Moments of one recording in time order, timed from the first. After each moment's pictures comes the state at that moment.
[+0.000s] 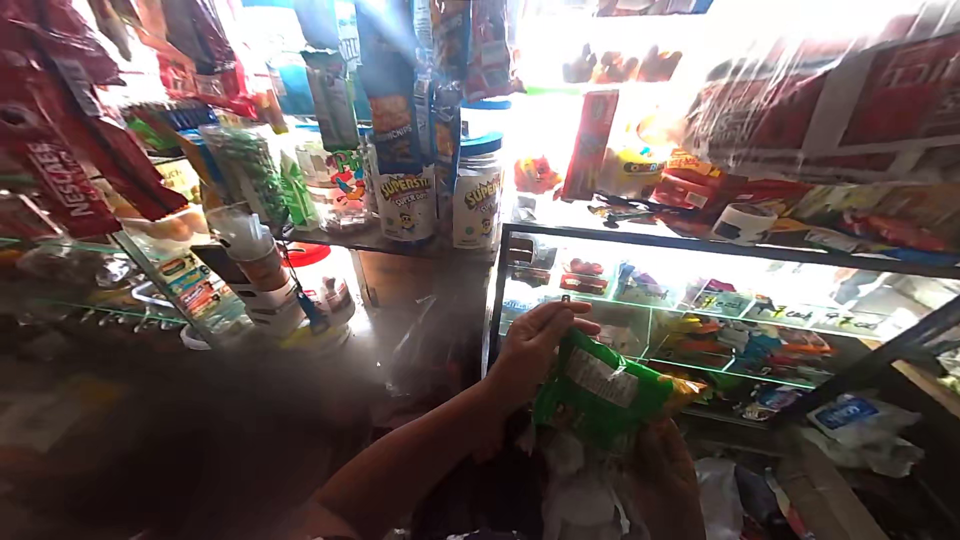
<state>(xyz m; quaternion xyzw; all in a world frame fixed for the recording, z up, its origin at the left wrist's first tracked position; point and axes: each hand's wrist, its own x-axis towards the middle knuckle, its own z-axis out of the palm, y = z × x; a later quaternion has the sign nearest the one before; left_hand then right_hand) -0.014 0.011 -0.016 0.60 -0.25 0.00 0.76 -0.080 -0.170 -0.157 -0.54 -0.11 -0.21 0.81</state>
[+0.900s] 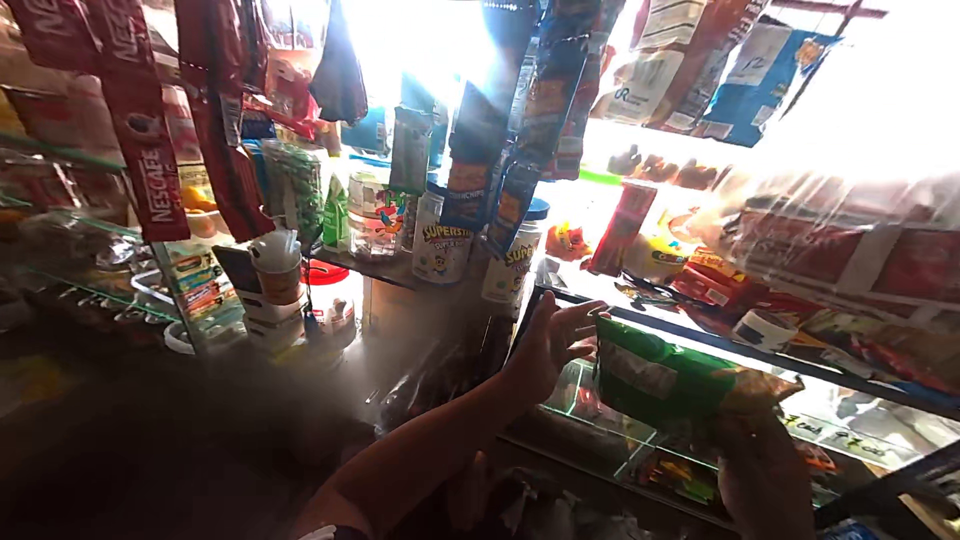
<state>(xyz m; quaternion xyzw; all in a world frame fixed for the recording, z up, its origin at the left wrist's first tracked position) 0.045 0.032 0.027 0.50 -0.28 -0.05 0.82 -0.007 -0.209 -0.035 -0.72 -0.24 -0.36 0.54</state>
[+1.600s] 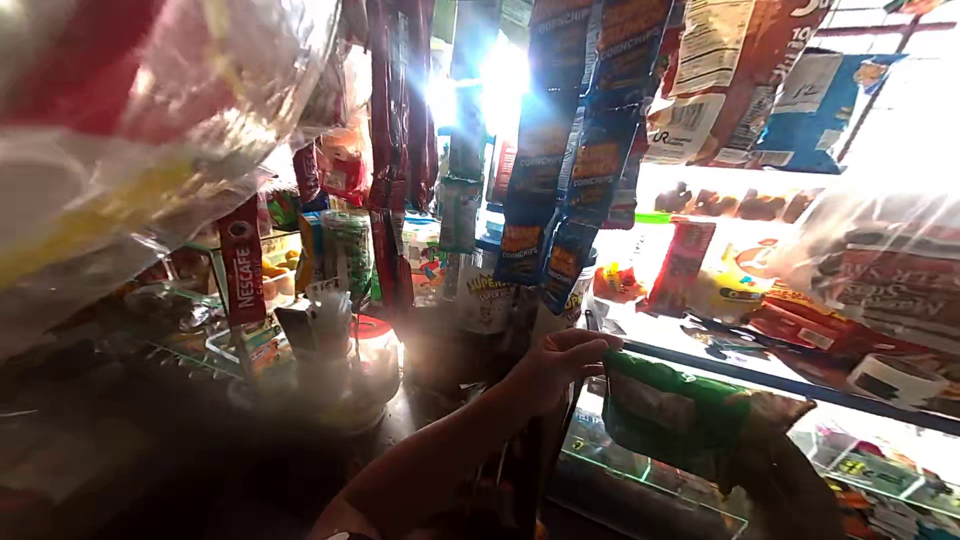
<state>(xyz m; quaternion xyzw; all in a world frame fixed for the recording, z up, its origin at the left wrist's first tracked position) 0.064 0.105 0.054 0.53 -0.28 -0.05 0.80 0.015 -0.130 -0.026 -0.67 -0.23 -0.33 0.62</state>
